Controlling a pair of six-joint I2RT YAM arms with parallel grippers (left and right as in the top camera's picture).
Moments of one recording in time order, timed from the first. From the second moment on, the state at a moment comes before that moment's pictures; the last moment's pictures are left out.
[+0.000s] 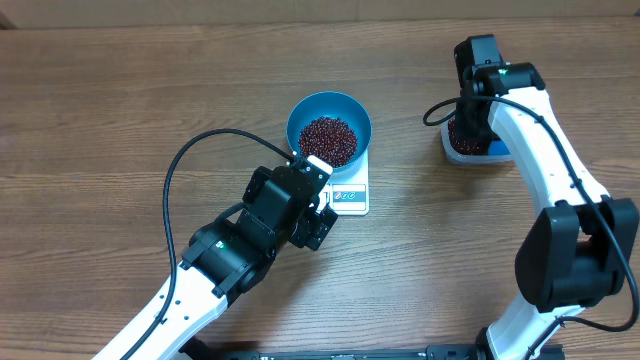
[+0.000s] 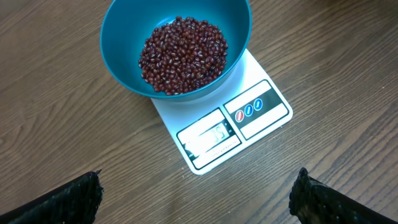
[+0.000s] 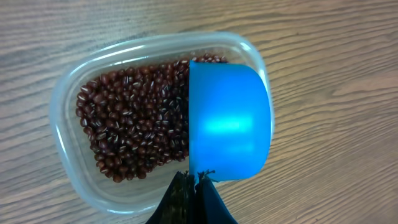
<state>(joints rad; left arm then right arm) -0.69 1.16 0.92 -0.60 -0.20 -0.02 0.11 1.89 1.60 -1.07 0.43 0.25</state>
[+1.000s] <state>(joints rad) -0.69 1.16 0.92 -0.60 -0.20 -0.02 0.08 1.91 1.59 -1.03 0.11 0.23</state>
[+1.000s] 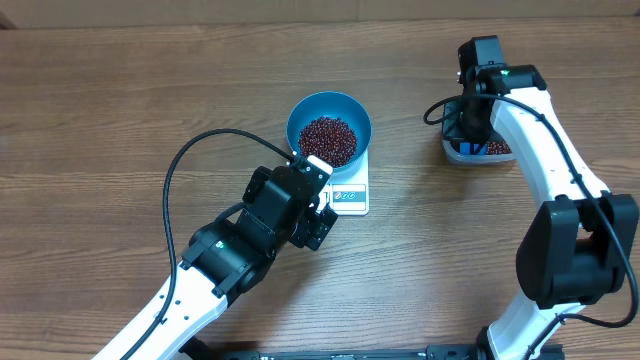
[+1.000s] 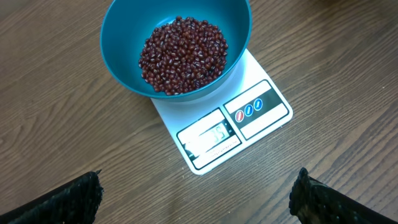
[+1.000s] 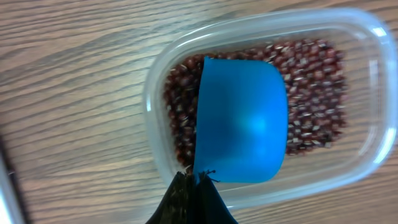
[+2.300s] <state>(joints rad) -0.69 1.16 0.92 -0.60 -0.20 -0.02 -0.29 1.92 1.59 -1.12 -0.51 0.06</state>
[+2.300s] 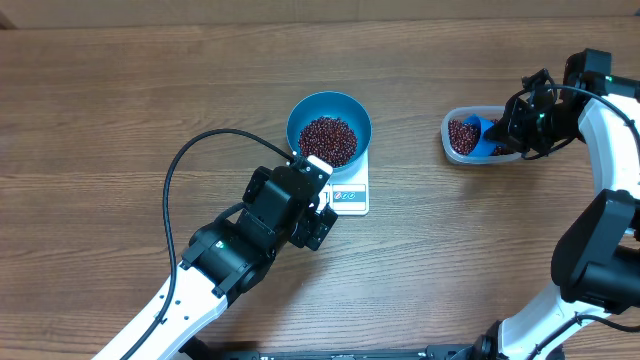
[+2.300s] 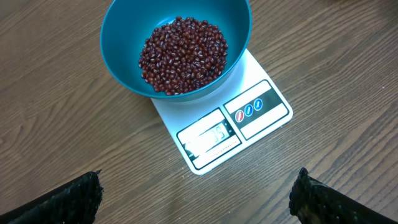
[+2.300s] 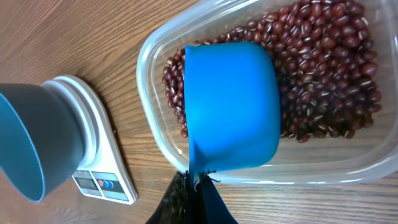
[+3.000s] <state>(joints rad) -0.69 1.16 0.92 -0.60 -0.20 -0.02 -0.33 1.92 1.59 -1.15 -0.58 0.05</state>
